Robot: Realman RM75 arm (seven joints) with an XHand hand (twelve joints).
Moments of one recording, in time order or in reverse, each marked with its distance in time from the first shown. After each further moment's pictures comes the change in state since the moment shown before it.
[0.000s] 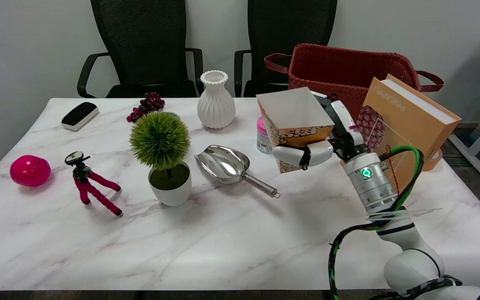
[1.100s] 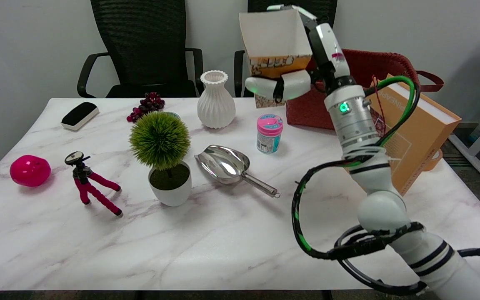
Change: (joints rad) arm 0.320 -0.119 -0.005 0.143 0.248 -0.229 -0.534
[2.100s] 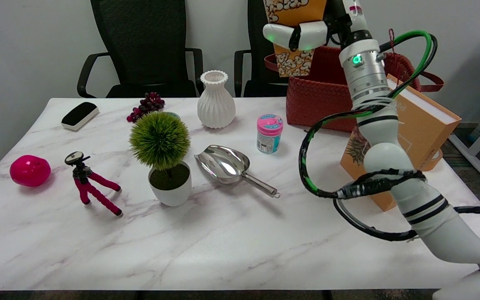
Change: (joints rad) arm 0.238 0.054 0.058 -0.122 0.182 -0.073 -0.138
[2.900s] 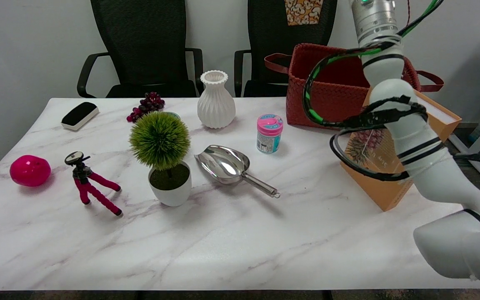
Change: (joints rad) arm 0.330 0.049 -0.034 -0.199 0.173 -0.062 -0.144
